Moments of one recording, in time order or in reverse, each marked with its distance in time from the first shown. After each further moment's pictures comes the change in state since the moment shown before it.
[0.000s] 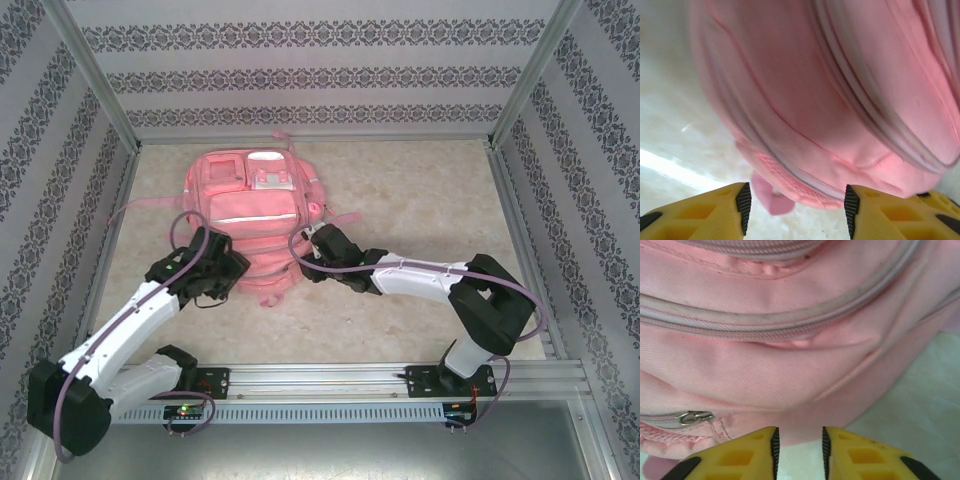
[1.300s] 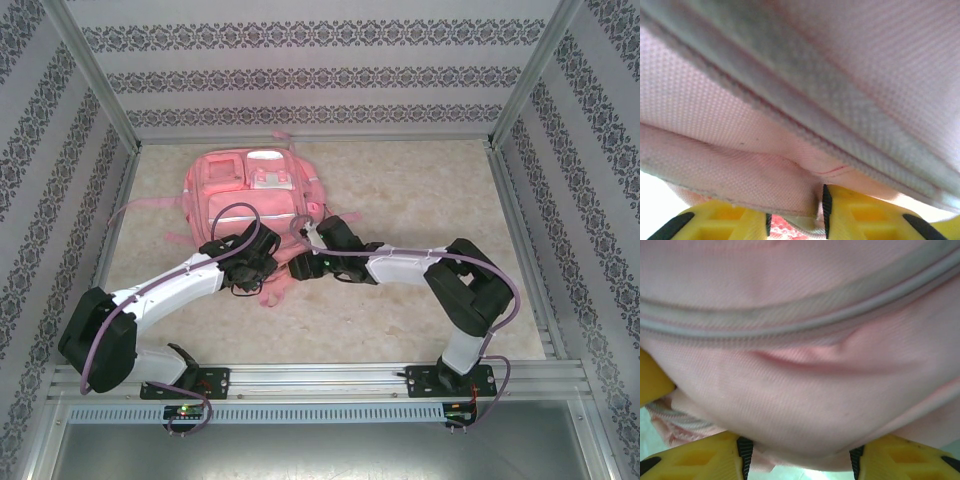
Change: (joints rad) left arm -0.178 0.339 0.133 0.068 -0.159 -0.131; right arm -0.106 0.135 0.011 0.151 -0.360 0.061
